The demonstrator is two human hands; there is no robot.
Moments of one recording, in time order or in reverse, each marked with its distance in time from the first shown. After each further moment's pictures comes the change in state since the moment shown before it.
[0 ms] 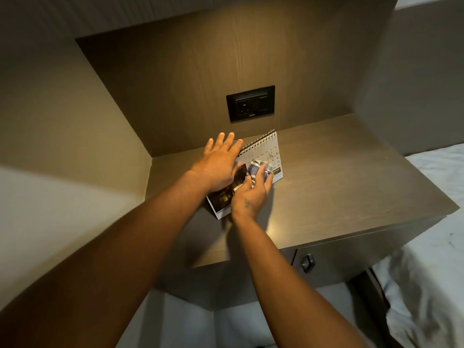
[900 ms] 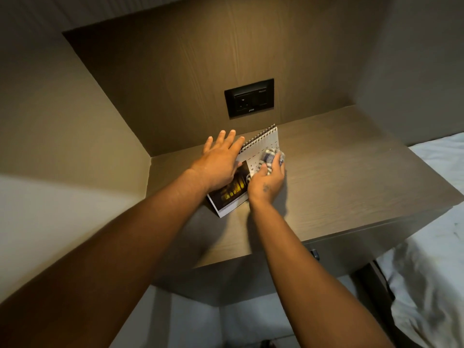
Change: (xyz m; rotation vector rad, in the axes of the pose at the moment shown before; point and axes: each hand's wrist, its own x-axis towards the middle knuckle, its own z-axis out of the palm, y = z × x) left_hand -0.003 0.011 0.005 -0.016 -0.030 0.007; right_hand 0.042 0.005 -0.020 0.009 0.094 0.123
